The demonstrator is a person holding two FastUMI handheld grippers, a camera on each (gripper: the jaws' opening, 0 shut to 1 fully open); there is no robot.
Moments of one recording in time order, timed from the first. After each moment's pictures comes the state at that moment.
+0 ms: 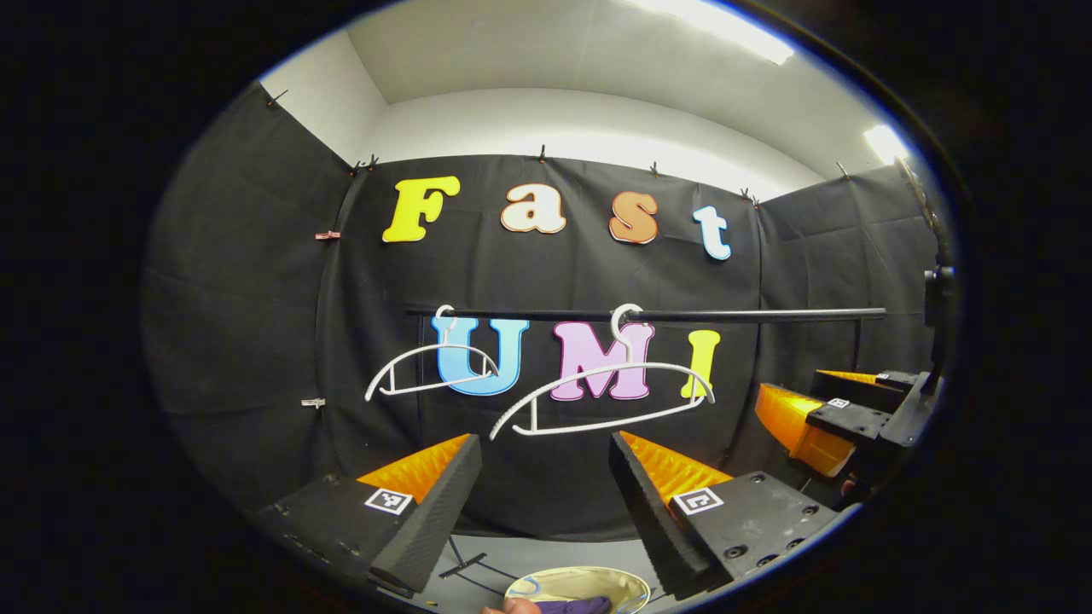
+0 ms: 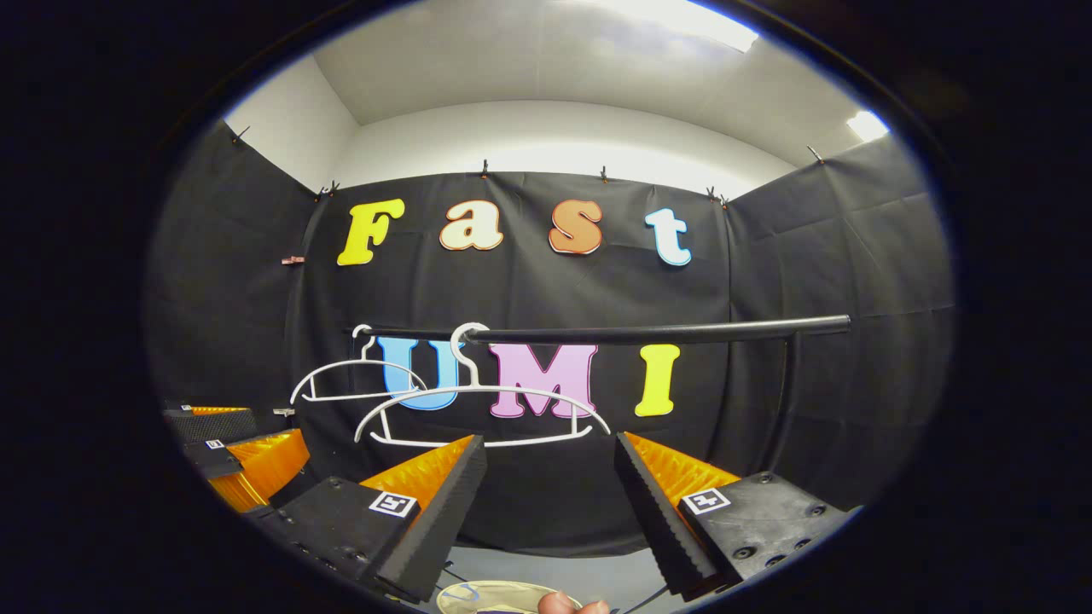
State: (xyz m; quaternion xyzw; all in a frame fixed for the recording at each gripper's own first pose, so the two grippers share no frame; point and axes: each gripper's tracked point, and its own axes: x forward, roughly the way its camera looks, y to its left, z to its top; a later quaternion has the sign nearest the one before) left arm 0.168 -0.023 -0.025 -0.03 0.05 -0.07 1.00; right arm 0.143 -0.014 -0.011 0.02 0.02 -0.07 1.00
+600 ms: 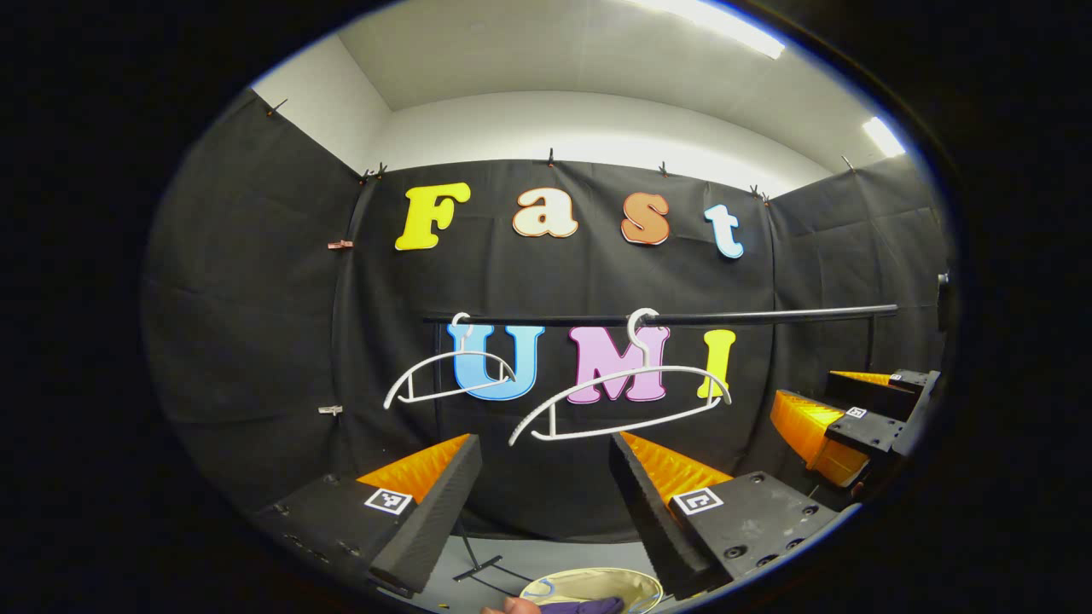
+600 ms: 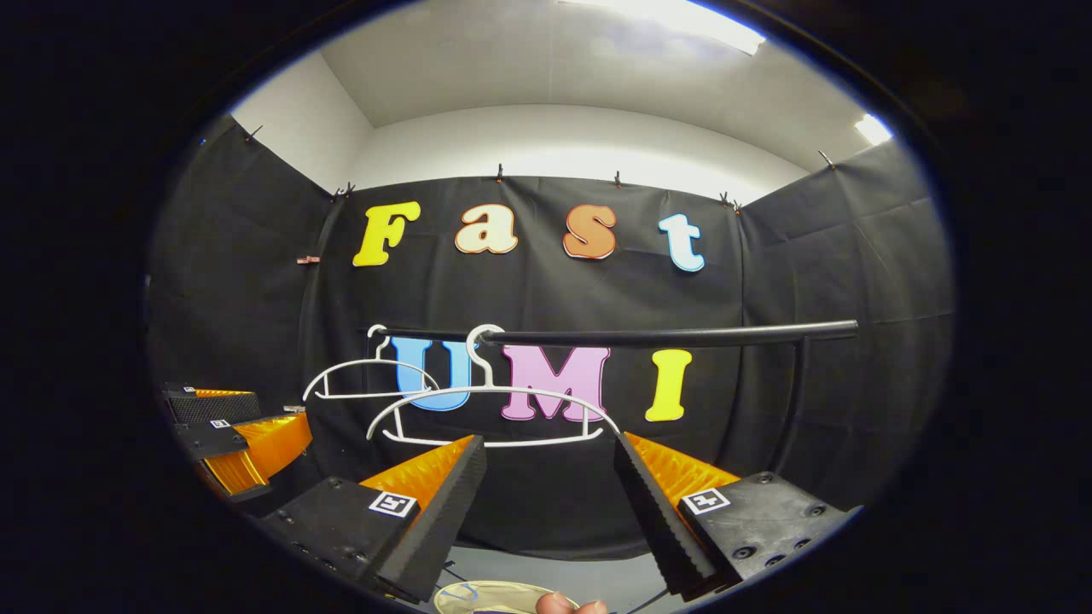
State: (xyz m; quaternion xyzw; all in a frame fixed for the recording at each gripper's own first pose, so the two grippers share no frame) left arm 0.167 -0.007 -0.021 -0.01 0.05 -0.05 1.00; right arm 0.139 -0.001 -0.007 0.02 0.01 -0.04 1.00
